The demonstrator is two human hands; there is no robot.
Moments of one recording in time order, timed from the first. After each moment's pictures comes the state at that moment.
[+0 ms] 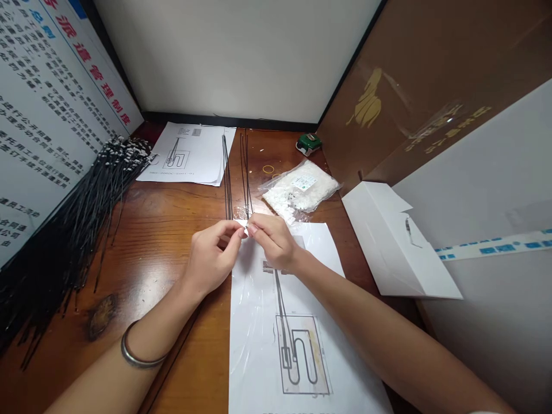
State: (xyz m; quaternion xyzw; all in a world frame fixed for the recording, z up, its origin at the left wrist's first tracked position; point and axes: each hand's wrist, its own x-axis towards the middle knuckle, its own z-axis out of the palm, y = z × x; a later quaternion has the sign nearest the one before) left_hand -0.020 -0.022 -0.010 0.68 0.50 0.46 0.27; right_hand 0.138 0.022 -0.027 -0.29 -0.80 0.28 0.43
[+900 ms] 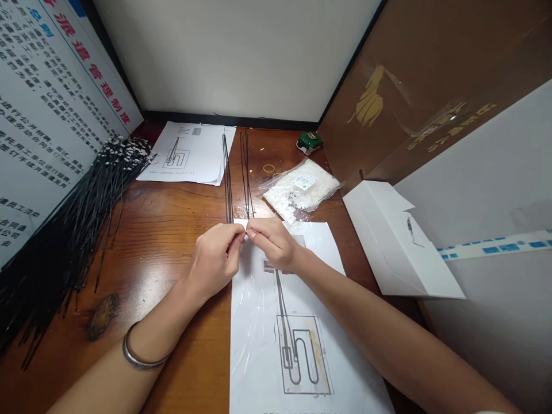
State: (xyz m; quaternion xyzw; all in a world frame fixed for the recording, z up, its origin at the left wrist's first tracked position) left_hand -0.023 -0.019 -0.015 0.79 0.45 0.41 0.12; right_hand 0.139 0.023 -0.027 -0.28 -0.82 0.32 0.39
